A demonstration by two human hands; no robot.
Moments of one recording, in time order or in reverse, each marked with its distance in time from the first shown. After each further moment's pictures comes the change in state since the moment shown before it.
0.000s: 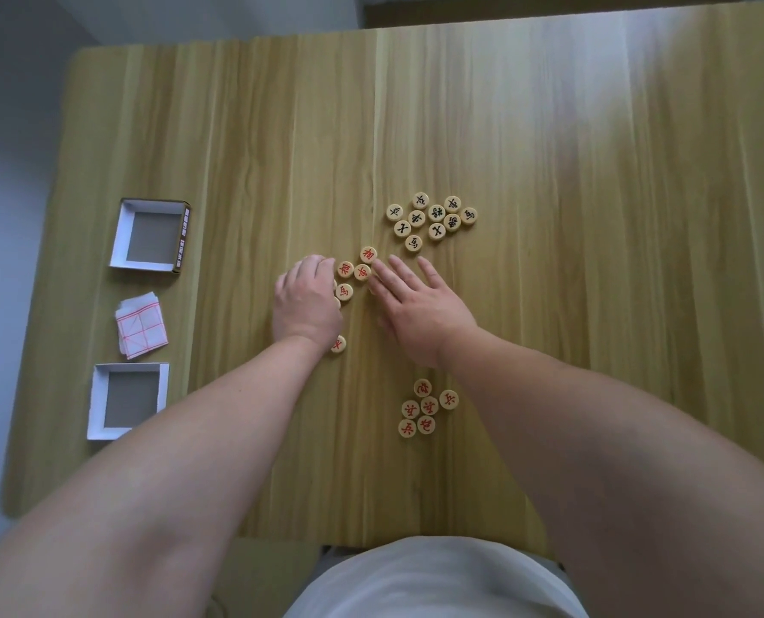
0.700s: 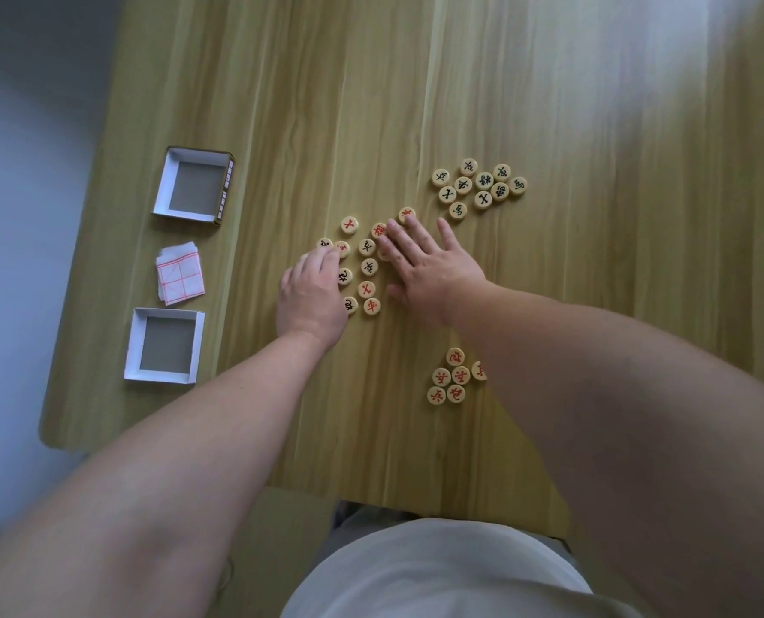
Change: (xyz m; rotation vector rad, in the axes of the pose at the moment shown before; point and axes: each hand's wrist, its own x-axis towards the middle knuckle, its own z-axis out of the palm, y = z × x) left_hand -0.050 -0.044 -0.002 -0.015 -0.017 -0.072; right_hand 0.033 -0.026 -0.003 -0.104 -0.097 -0.014
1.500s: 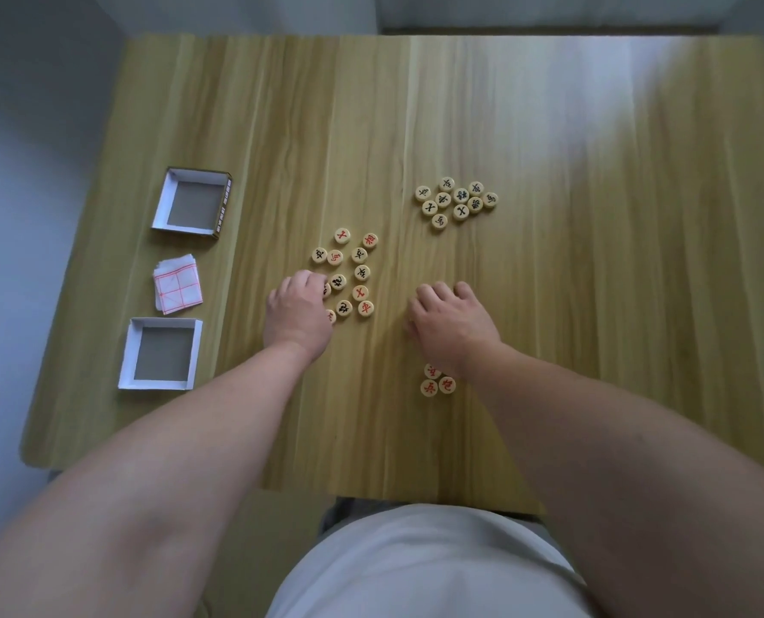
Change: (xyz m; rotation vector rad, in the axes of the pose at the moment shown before) left_hand -0.022 -0.015 -0.014 -0.023 -0.051 0.009; right_hand -0.089 -0.033 0.010 0.009 0.139 0.093
